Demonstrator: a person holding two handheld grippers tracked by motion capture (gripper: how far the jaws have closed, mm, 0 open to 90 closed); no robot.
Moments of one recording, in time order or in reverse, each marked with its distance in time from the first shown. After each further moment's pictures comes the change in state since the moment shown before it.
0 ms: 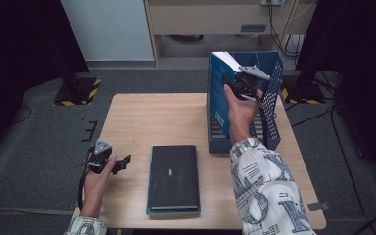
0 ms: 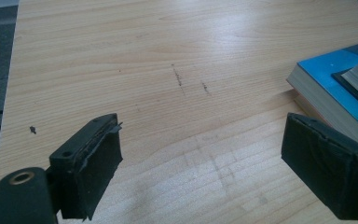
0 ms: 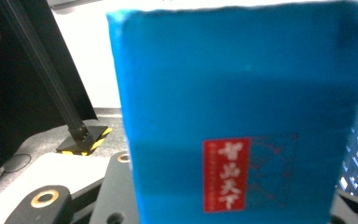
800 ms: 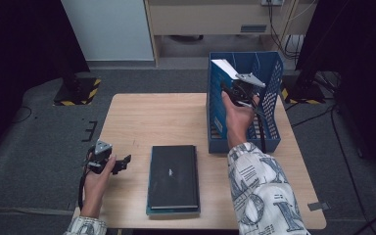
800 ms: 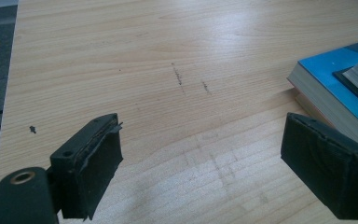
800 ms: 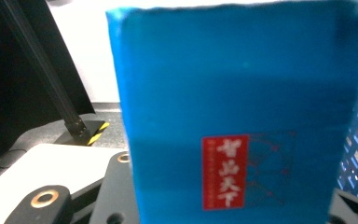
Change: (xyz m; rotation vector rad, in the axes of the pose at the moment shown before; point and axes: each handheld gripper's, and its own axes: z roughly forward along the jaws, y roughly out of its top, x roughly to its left) left arm 0.000 0.000 0.000 0.004 0.001 0.003; right arm -0.002 -0.027 0.010 0.016 -0.010 0.002
